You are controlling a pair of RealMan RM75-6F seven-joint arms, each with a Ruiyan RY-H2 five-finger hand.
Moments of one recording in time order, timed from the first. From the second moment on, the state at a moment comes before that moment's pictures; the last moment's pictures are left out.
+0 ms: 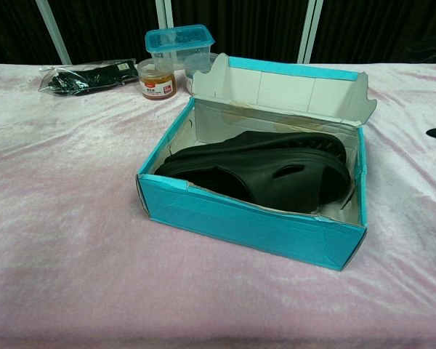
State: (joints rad) left arm -0.58 -1.28 -0.25 -1.63 1.78 1.42 0.06; right arm 0.39 -1.29 0.16 -1.49 -1.51 1.18 0.08
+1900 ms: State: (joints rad) left arm -0.99 -1.77 -0.32 -1.51 0.99 0.94 0.65; right arm 0.12 -1.29 0.10 -1.44 -1.40 1.46 0.17
